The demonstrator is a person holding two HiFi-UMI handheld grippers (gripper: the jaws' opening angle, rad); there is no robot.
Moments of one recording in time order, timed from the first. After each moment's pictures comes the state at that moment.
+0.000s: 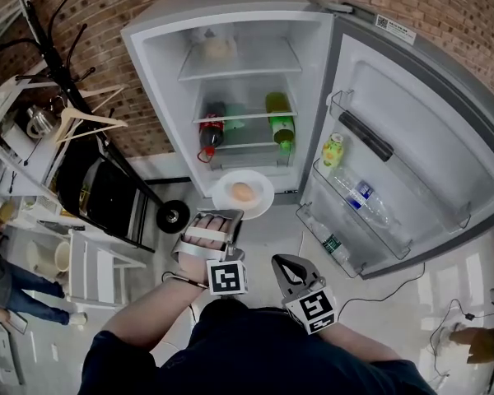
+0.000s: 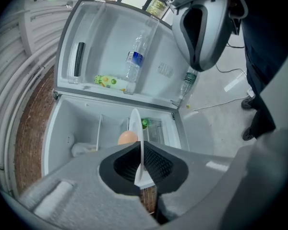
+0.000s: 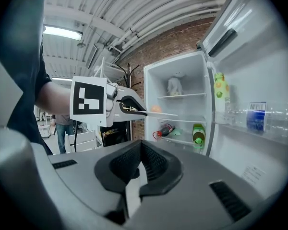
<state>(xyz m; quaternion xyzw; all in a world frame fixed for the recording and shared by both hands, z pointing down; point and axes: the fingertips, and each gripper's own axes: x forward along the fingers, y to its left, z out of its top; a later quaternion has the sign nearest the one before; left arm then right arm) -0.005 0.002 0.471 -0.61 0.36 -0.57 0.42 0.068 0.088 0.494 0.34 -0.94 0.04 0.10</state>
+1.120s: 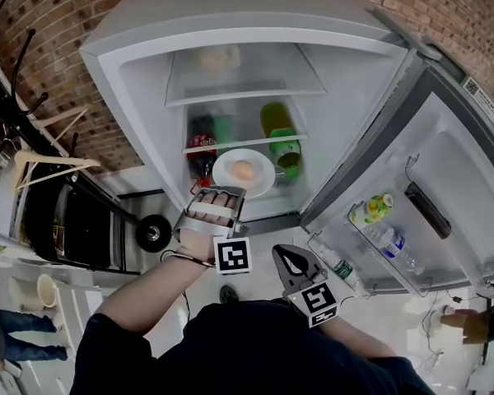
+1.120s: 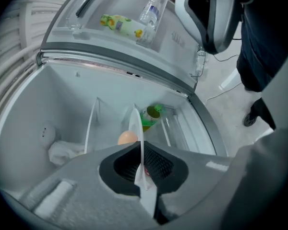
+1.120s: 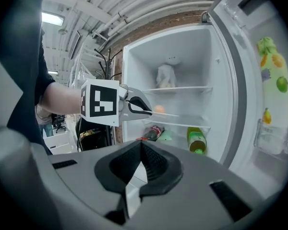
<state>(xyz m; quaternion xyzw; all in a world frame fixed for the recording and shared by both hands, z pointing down) -0.080 -0.203 0.494 -0.68 0.28 -0.55 0.39 -0.028 -0.095 0.491 0.41 -0.90 0.06 0.13</state>
